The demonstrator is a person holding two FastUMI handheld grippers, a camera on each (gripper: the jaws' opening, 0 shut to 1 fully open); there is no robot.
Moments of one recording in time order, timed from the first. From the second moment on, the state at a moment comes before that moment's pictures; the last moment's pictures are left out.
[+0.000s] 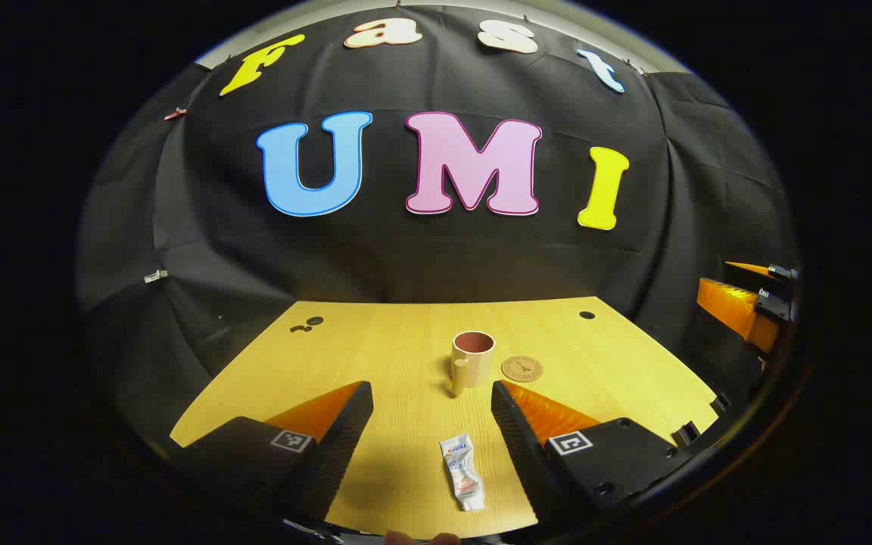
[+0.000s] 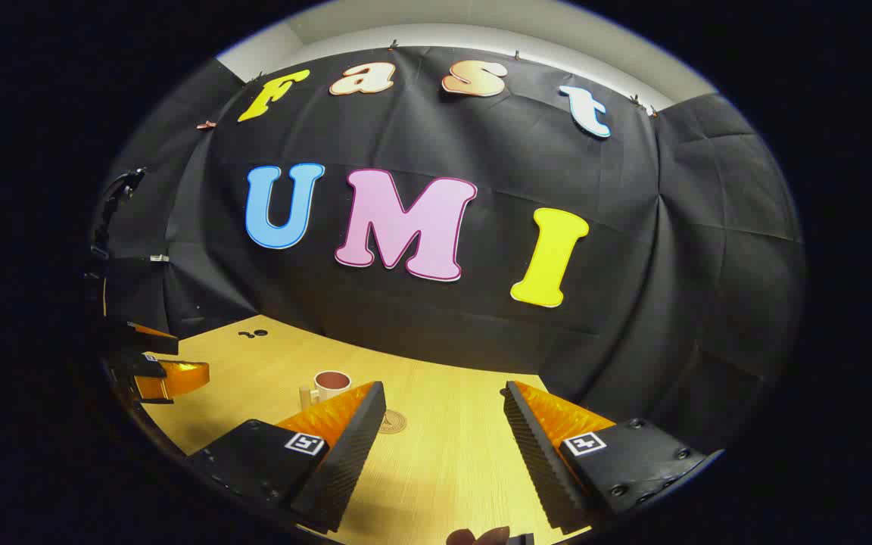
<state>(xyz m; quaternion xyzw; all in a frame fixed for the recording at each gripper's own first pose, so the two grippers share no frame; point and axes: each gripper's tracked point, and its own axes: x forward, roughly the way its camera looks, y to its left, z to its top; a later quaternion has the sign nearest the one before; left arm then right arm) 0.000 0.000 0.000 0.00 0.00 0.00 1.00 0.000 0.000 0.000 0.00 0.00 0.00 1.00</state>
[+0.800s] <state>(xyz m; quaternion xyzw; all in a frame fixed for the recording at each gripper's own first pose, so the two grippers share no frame) 0.027 -0.007 -0.043 -0.01 0.07 -0.01 1.00 0.013 0.016 -0.039 -0.01 0.06 0.02 1.00</state>
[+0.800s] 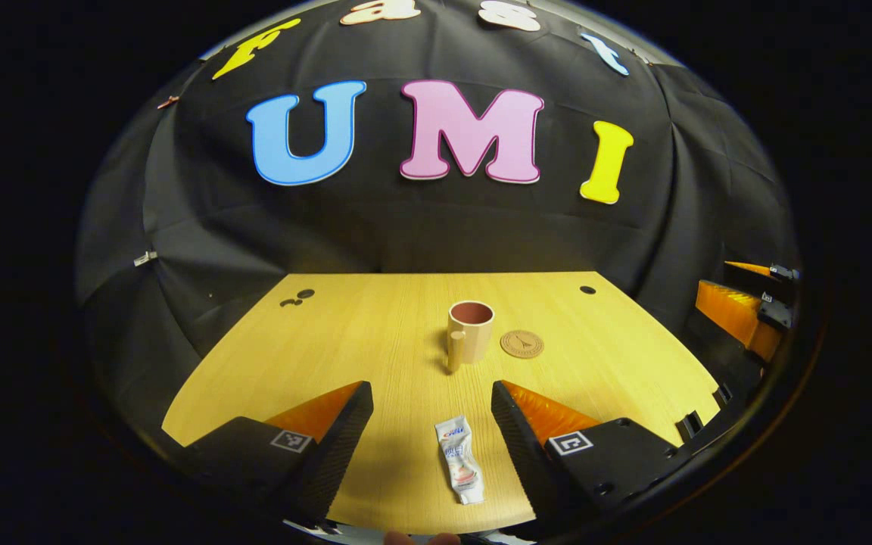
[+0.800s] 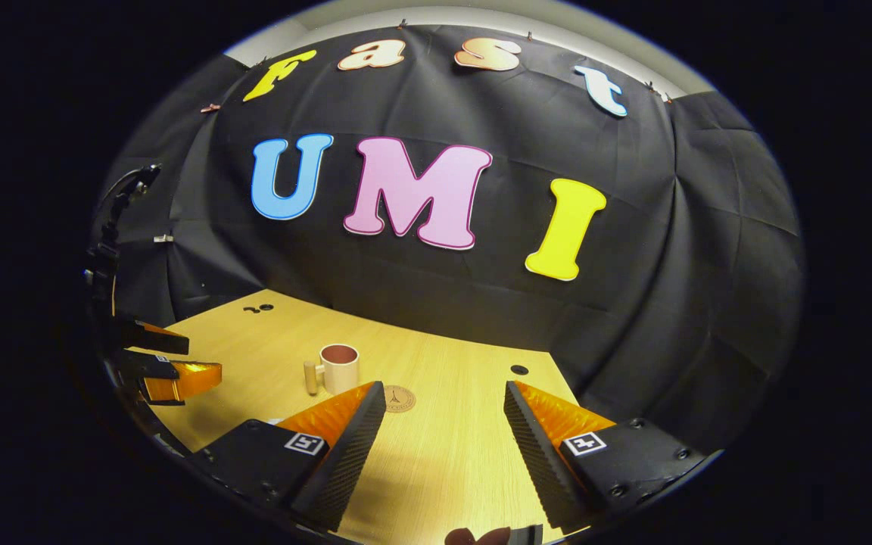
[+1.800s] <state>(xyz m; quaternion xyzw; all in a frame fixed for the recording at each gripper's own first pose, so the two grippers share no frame) 0.089 -0.014 -0.206 -0.02 0.32 -0.05 0.94 0.022 0.001 -0.059 -0.03 0.09 0.01 1.00</state>
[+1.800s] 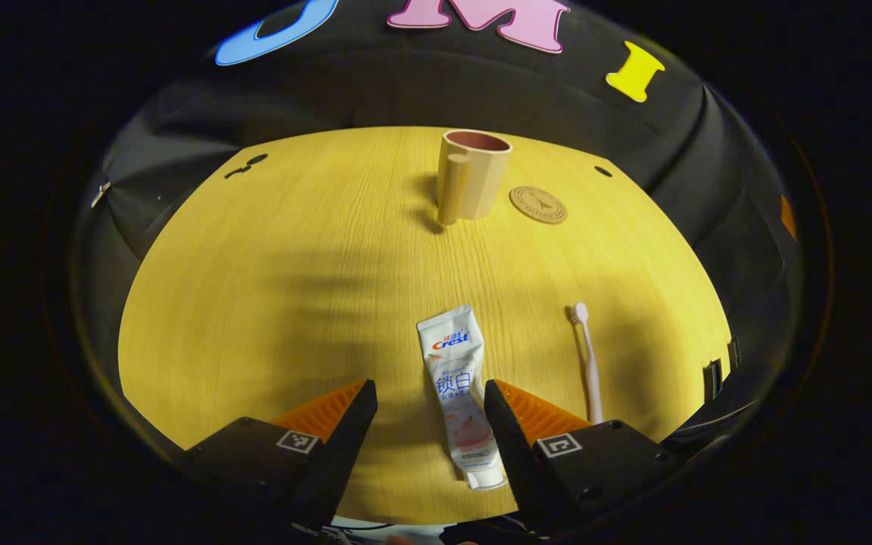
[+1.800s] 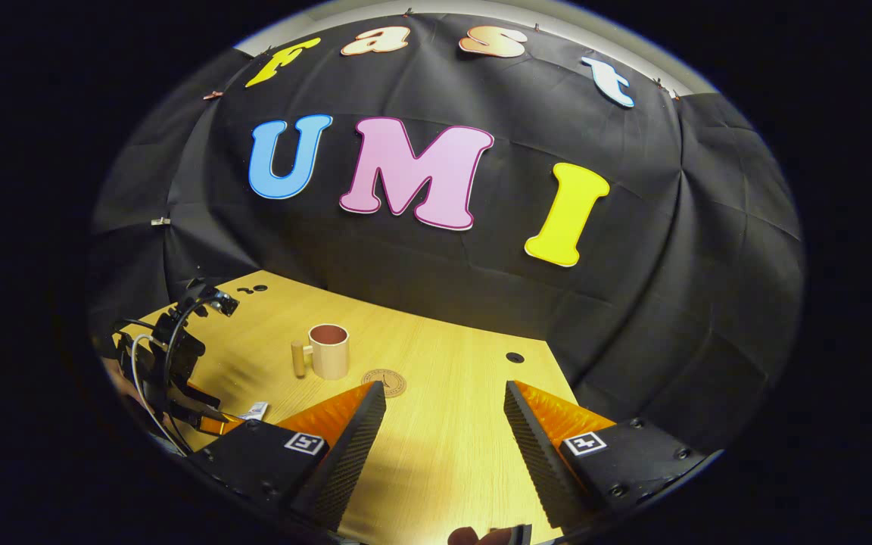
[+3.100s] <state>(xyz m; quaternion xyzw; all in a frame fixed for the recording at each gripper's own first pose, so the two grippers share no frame) 0.092 -0.031 -0.224 -0.07 0.43 -0.01 0.90 0.060 -0.001 -0.100 0.03 0.13 0.11 0.99</state>
